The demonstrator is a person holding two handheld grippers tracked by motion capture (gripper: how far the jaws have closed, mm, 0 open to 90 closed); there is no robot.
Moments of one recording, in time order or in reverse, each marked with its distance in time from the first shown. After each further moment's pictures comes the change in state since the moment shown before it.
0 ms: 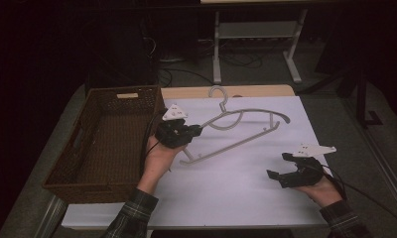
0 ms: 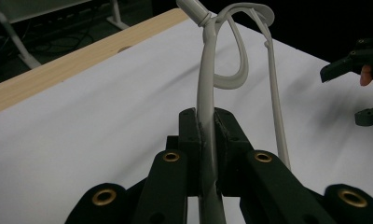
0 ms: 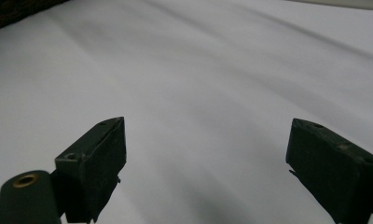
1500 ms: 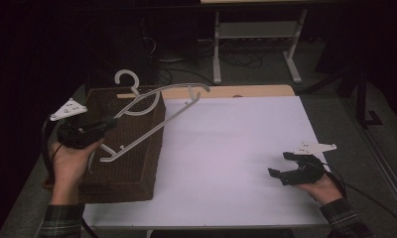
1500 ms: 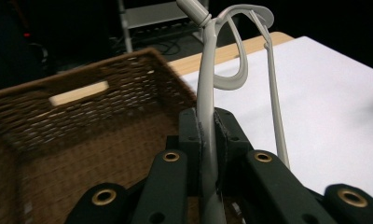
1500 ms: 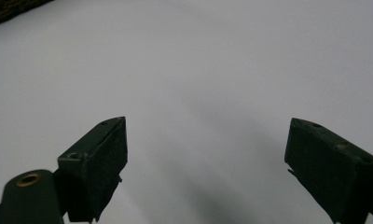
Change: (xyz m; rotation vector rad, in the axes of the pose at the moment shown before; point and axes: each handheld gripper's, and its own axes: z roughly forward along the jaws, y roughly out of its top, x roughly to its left) left arm 0.092 -0.046 -0.180 -0.086 0.304 -0.143; right arm -0.008 0.000 0.002 0.014 -0.001 0.027
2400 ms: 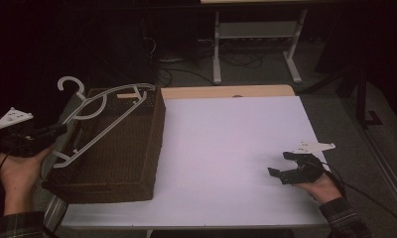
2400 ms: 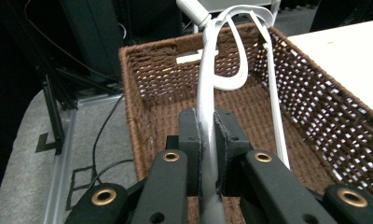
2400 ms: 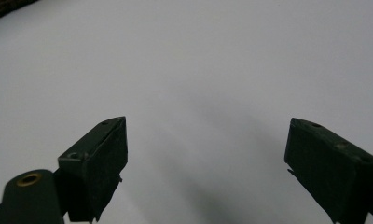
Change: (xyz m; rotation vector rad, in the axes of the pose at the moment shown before) left arm 0.078 -0.035 -0.057 0.043 0.237 -0.065; right arm -0.003 0.000 0.003 0.012 -0.005 0.007
